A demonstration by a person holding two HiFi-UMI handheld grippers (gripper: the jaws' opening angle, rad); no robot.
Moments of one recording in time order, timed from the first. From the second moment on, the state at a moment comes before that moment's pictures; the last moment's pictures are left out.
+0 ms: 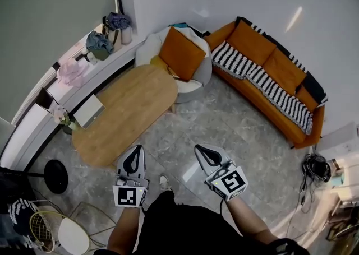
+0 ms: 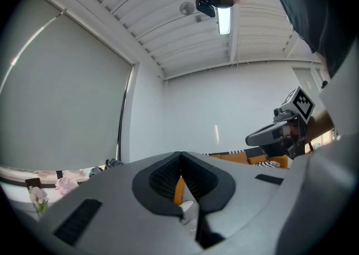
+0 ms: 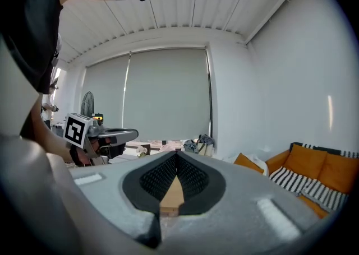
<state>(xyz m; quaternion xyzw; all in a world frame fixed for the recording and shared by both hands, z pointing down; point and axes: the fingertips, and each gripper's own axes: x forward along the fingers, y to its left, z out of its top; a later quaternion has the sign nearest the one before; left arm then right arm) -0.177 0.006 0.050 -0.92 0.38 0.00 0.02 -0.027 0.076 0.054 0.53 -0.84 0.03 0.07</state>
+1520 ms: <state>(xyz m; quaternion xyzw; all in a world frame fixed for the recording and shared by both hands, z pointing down) -0.092 -0.177 0.211 -0.88 0.47 -0.04 -0.02 0.034 -0.180 0.275 0.41 -0.90 0.12 0.11</state>
